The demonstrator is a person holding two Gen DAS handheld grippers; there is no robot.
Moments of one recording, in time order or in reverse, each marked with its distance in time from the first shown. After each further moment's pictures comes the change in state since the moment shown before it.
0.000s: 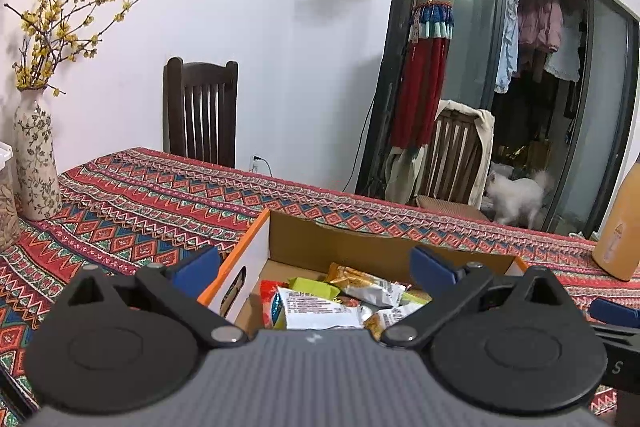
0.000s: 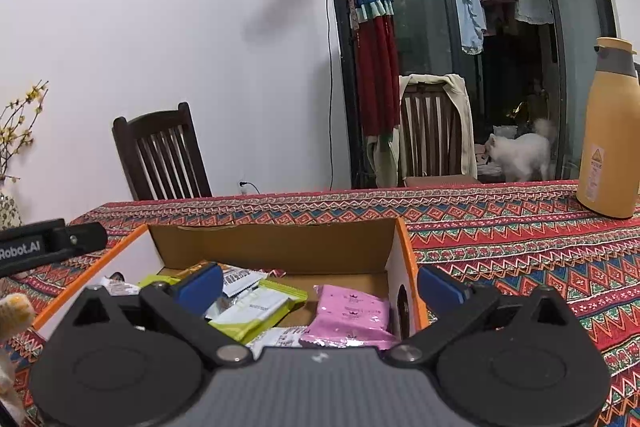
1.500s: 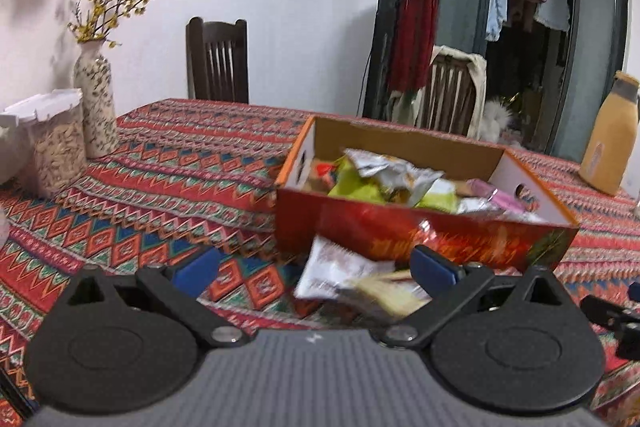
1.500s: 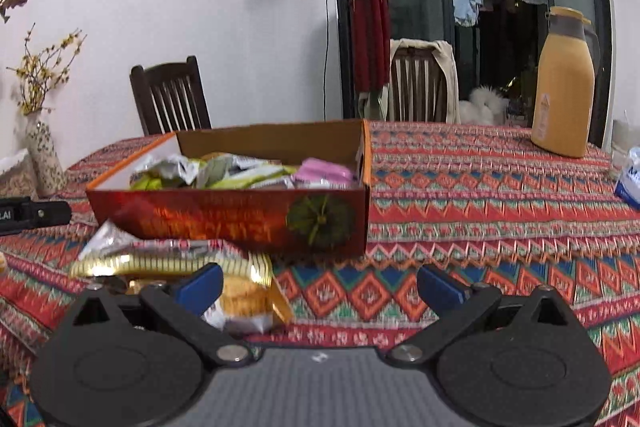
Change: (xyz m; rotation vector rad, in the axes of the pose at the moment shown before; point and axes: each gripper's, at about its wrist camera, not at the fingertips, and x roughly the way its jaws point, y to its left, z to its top) left arm -0.106 0.064 -0.071 0.079 0.147 0.003; right arm -0.127 -0.014 -0.095 -0.036 0.137 -0.022
